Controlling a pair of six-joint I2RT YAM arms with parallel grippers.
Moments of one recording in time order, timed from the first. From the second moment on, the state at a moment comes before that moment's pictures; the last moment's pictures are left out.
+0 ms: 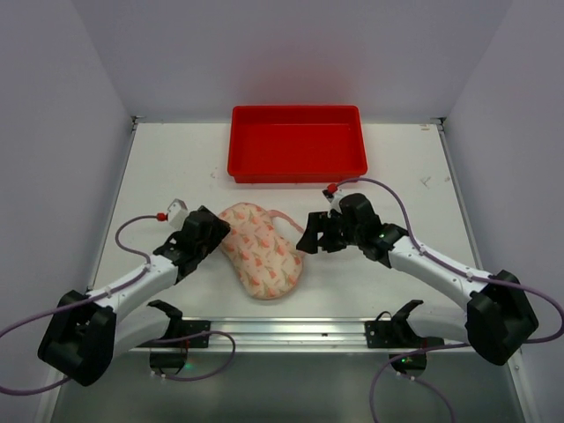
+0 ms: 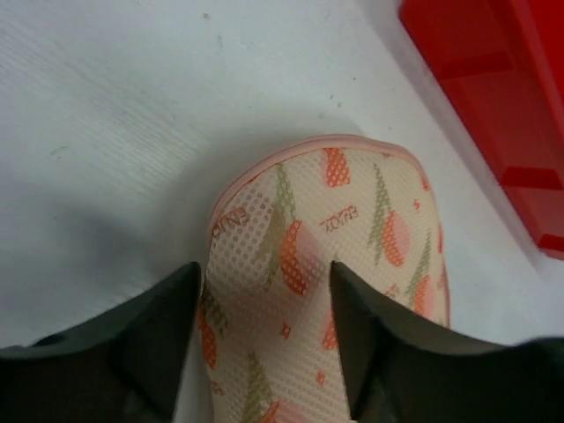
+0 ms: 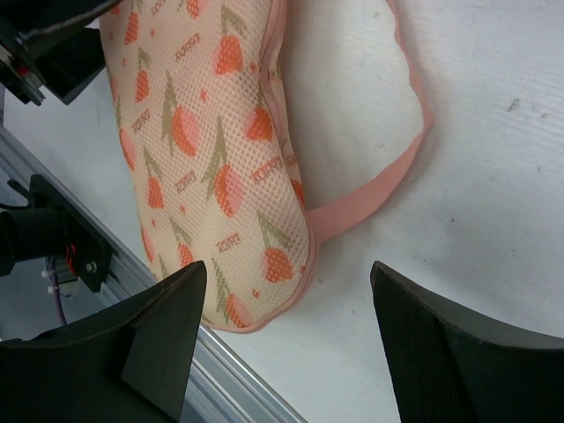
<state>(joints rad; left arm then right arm) -0.45 1.11 0.43 -0.06 -0.35 -1.12 0.63 1.20 0.68 -0.18 -0.28 0.56</state>
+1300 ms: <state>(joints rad) -0.45 0.88 0.34 -0.18 0.26 -0.81 0.56 1.73 1.19 -0.19 -0.43 0.59</state>
